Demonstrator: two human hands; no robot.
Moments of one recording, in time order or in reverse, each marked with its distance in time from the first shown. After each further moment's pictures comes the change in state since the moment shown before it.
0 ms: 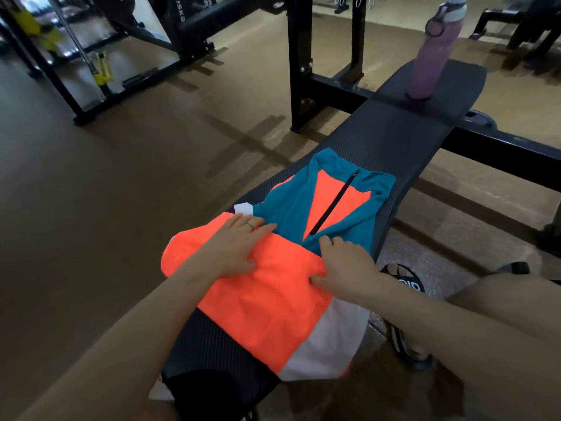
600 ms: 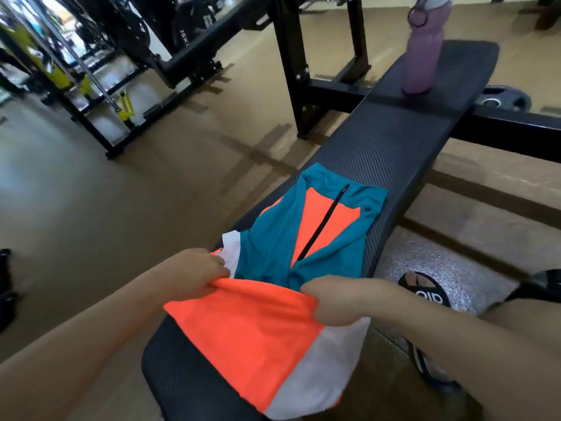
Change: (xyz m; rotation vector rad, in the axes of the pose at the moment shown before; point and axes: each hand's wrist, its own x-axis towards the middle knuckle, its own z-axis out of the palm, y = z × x) left_hand -0.012 -0.030 -0.052 0.257 -0.357 0.124; right_hand 0.012 0.034 -0.031 0.223 -0.466 -0.386
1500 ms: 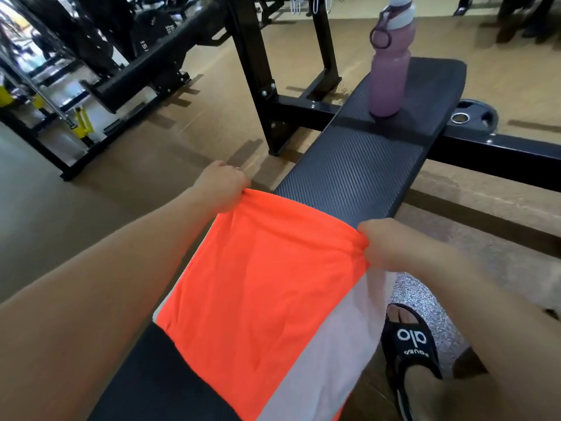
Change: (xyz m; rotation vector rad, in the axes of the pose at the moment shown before) left_hand 0.235 -0.082 -0.161 0.200 0.313 -0.287; right_hand -0.014 0.164 -0.124 -0.010 0.430 0.469
